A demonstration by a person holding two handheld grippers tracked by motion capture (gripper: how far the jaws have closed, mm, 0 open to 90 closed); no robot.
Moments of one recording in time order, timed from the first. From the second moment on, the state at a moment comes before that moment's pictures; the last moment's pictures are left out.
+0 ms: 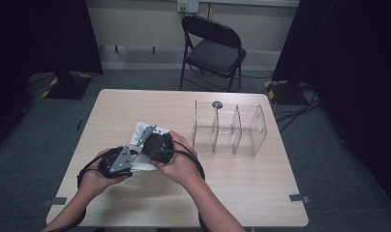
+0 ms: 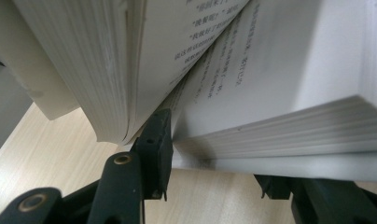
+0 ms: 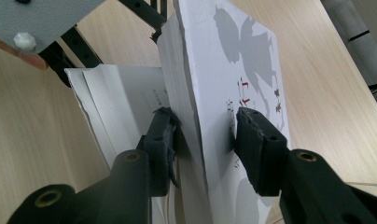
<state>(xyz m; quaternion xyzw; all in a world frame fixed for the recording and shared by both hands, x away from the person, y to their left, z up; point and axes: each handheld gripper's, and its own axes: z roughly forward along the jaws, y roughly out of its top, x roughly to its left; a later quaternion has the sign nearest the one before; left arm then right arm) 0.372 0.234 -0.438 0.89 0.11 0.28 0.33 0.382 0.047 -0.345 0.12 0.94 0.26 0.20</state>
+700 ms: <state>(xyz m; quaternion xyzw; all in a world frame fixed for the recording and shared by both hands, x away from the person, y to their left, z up) 0.368 0.240 -0.418 0.91 0.12 0.25 0.32 0.379 0.002 -0.321 0.15 0.91 0.36 0.15</state>
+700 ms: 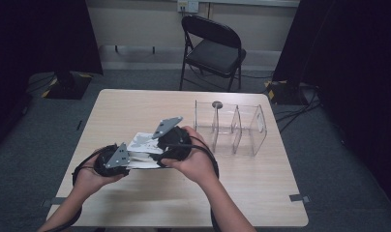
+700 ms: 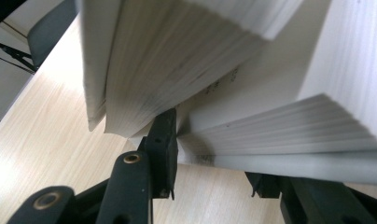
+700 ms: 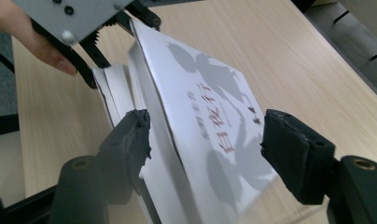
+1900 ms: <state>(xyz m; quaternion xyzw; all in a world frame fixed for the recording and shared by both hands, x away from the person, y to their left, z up) 0.386 0.247 -0.364 0.94 0.15 0.15 0.27 0.370 -0.102 -0.462 0.27 0.89 0.36 0.10</state>
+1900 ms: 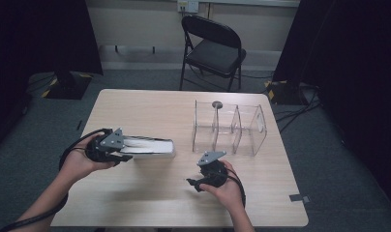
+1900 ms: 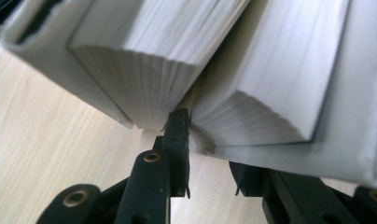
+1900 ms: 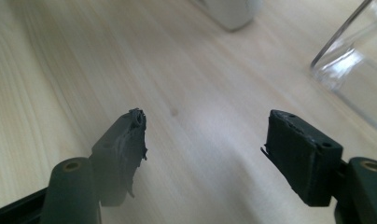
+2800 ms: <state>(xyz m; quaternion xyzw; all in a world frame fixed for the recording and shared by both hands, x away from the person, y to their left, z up) 0.381 0.248 -0.356 0.94 0.14 0.14 0.26 0.365 -0.109 -0.501 0.29 0.87 0.38 0.12</state>
